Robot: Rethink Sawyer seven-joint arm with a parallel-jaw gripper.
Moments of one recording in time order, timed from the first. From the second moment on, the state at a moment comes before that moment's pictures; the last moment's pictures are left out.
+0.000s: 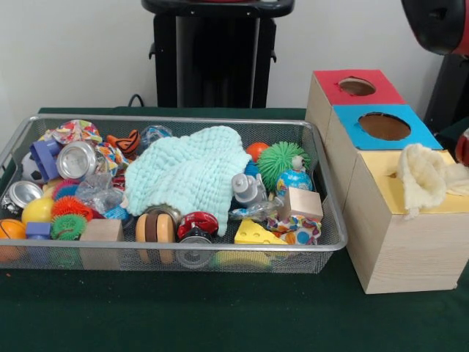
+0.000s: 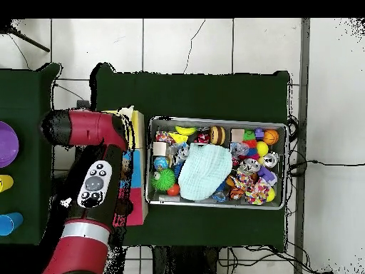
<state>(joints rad) 0.38 -0.17 -0.40 1.02 0.51 0.77 2.81</state>
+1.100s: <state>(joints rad) 0.28 -0.23 -0.46 0.85 0.51 1.04 2.81</state>
